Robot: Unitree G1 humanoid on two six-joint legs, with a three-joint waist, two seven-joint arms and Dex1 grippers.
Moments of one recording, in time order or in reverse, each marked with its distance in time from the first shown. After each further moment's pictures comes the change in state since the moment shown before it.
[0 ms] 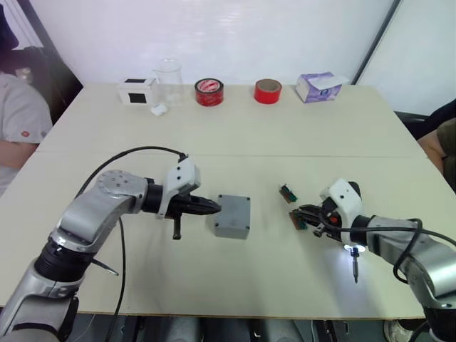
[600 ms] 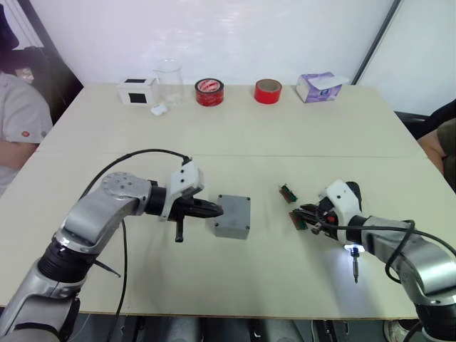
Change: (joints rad) left arm 0.001 -0.006 -0.026 -0.001 0.001 -0.003 0.009; right arm -0.009 0.019 0.040 0.051 -0.046 -0.044 -0.009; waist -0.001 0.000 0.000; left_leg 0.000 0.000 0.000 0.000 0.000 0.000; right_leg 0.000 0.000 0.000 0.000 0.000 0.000
